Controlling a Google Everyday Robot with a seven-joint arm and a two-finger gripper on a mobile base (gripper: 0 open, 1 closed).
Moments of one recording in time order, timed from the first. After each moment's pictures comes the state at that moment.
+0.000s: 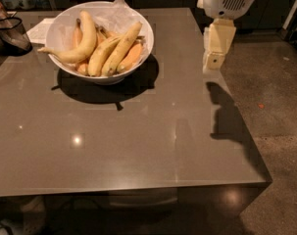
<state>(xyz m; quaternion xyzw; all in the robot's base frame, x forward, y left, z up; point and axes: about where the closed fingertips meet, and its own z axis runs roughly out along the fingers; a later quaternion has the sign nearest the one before) 0.569 -0.138 0.990 -0.67 0.72 -0.08 0.17</state>
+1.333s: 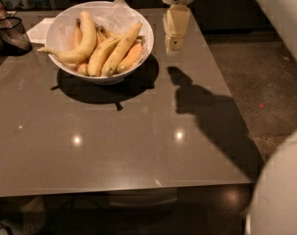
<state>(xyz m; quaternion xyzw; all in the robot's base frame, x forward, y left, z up) 0.638 -0.063 0.991 -0.73 0.66 -0.08 0.18</state>
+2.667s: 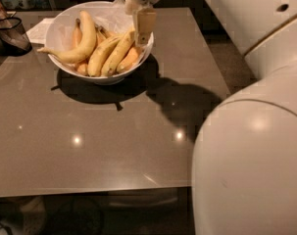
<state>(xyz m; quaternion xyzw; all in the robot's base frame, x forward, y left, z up) 0.664 0.009 0.980 -0.78 0.60 -0.05 0.17</state>
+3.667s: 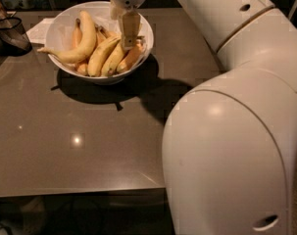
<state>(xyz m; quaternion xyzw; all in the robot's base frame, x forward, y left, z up) 0.674 0.048 0.966 -0.80 0.57 -0.04 0.16</state>
